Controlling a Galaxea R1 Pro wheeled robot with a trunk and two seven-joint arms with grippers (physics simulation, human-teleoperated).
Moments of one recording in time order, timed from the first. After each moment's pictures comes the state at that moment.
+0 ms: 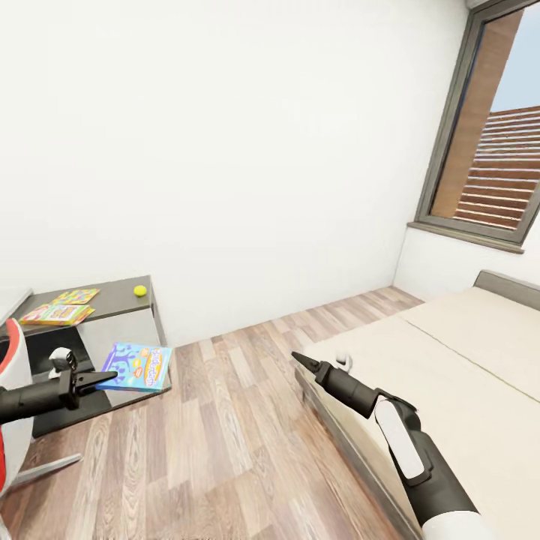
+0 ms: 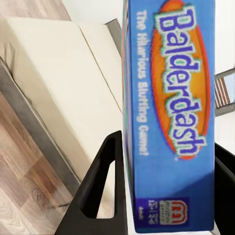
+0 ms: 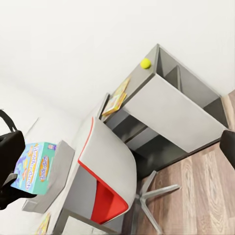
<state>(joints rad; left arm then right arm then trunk) -0.60 0.58 0.21 -0.80 0.20 1.02 -1.57 -0.46 0.00 0.02 -1.17 -0.75 0.61 0.57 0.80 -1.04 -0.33</state>
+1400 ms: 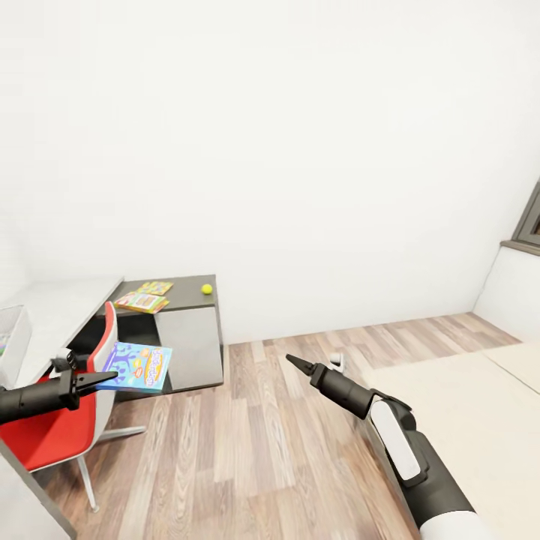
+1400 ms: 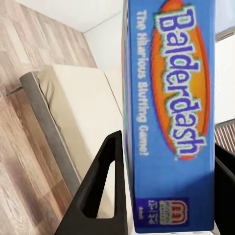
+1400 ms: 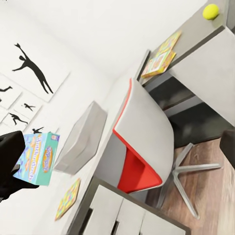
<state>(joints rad) -0.60 0.58 0.21 -0.81 0.20 1.02 -1.57 -0.46 0.00 0.06 -1.17 -0.75 0.61 0.58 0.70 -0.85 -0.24</state>
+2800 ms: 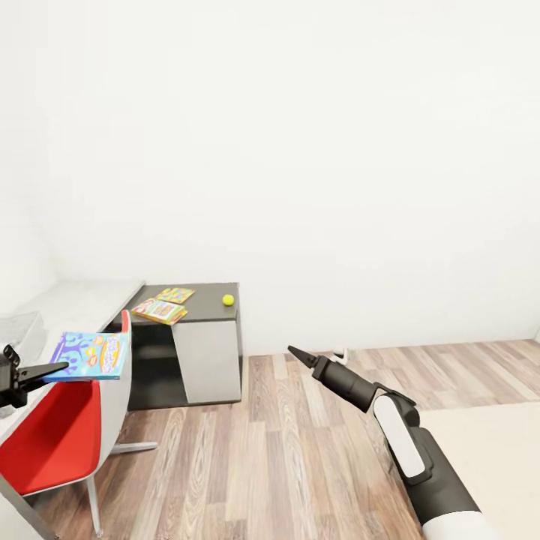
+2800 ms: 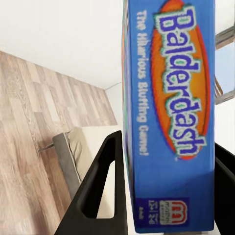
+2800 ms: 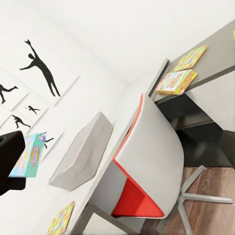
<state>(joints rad) -0.56 0.74 0.26 -0.79 0.35 1.02 -1.57 -0.46 -0.01 0.06 -1.24 -0.75 0.59 0.58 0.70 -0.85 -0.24</state>
